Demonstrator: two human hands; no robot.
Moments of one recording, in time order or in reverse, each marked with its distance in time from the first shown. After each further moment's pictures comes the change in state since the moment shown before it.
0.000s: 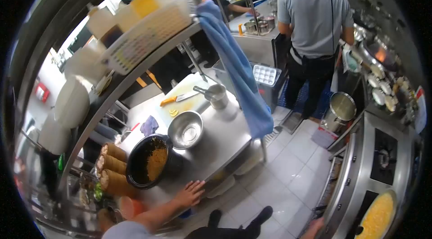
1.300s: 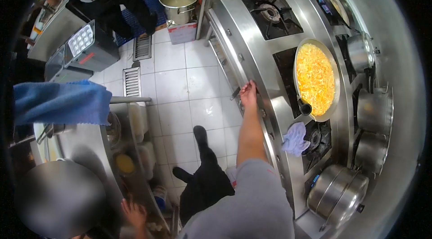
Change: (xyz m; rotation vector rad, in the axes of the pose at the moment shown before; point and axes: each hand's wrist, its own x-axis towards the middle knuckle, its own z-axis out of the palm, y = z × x) left_hand 0.020 0.003 0.032 0.050 0.046 0.040; right_hand -0.021 -0.119 0.056 0.742 -0.426 0.079
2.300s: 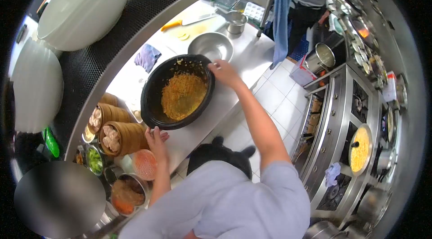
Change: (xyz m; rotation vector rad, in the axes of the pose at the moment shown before) left_hand -0.241 -0.095 -0.065 -1.570 1.141 -1.273; right_hand -0.624 0.441 0.331 -1.584 -1.400 -0.438
